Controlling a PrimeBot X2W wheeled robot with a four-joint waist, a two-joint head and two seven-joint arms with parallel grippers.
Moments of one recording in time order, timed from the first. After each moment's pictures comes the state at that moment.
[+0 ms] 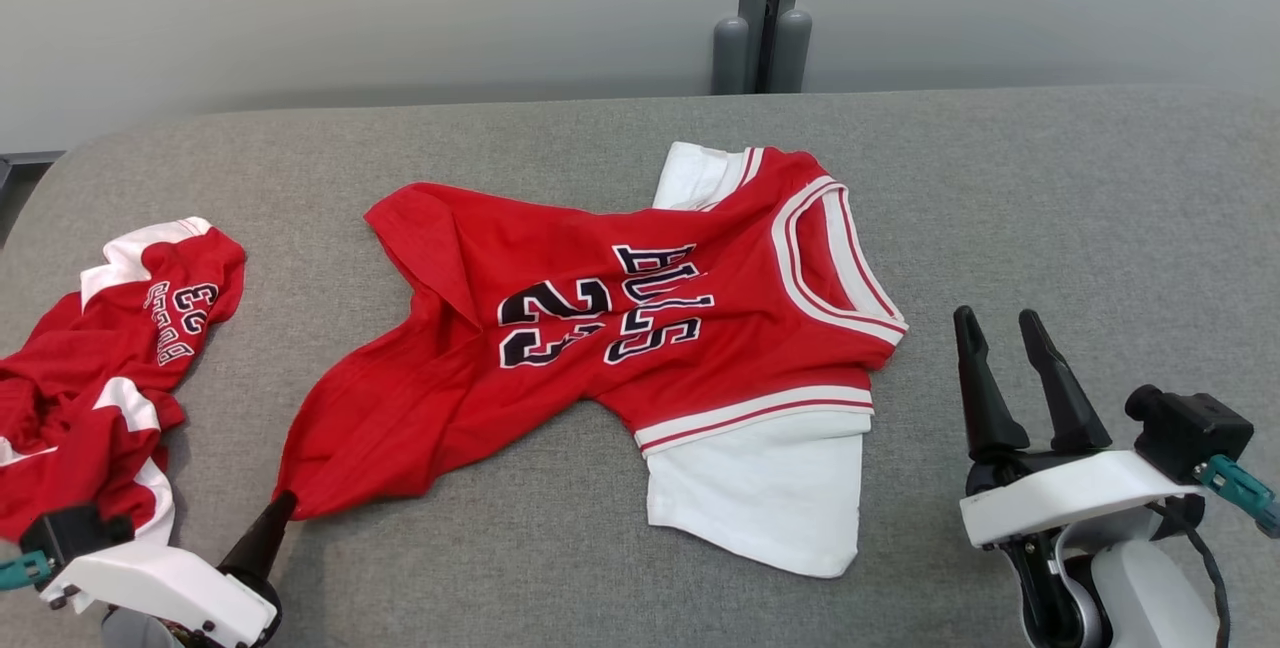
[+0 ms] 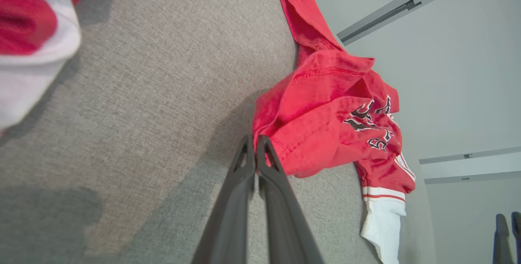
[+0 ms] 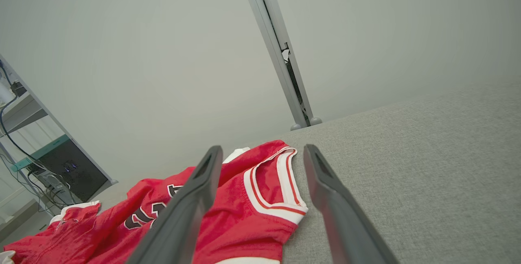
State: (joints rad) left arm -0.35 0.74 -1.00 0.31 -1.88 -0.01 -0.23; right arm -0.23 -0.06 0.14 0.32 0.51 0.13 -0.26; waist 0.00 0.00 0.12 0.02
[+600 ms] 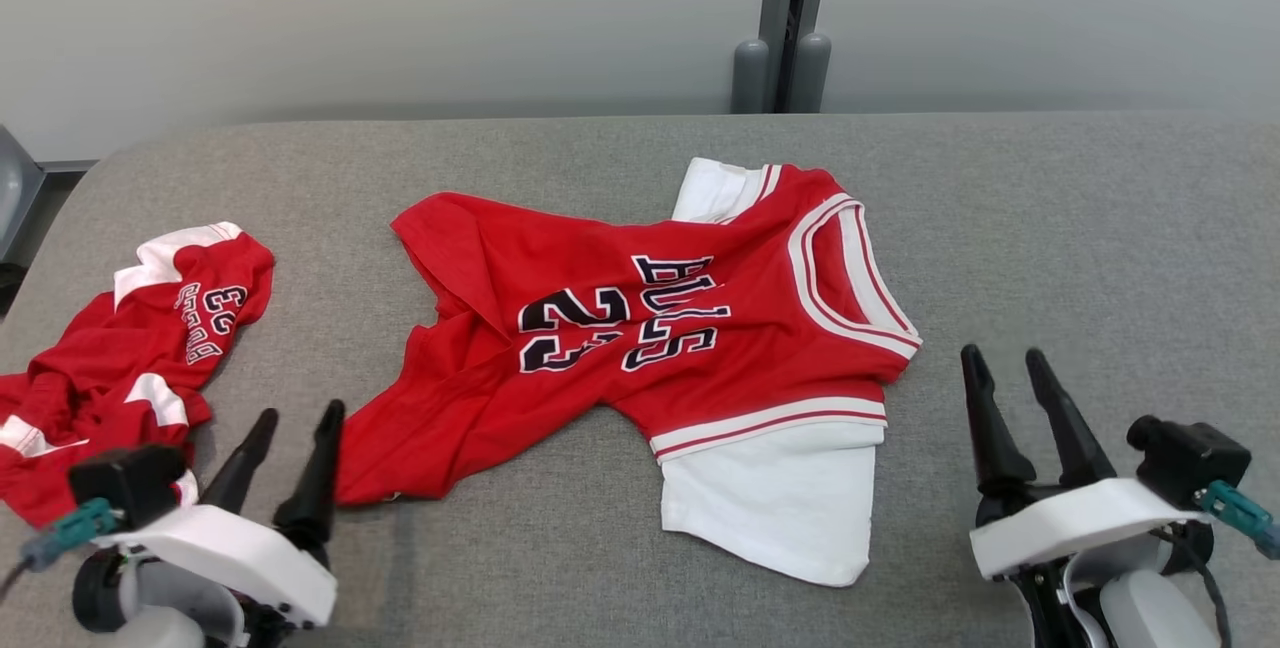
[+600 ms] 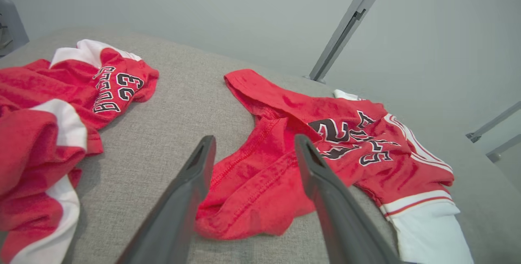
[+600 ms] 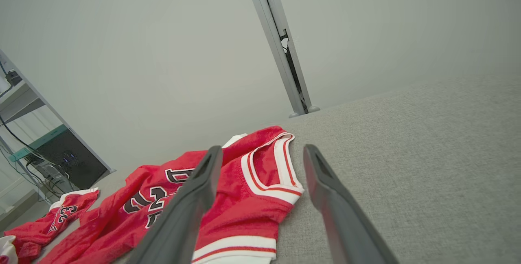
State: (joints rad) left arm -0.26 0.63 -0.72 0.19 -1.22 0.18 -0.26; right arm -0.20 -0.08 0.14 0.35 0.52 0.13 -0.26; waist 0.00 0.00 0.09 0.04
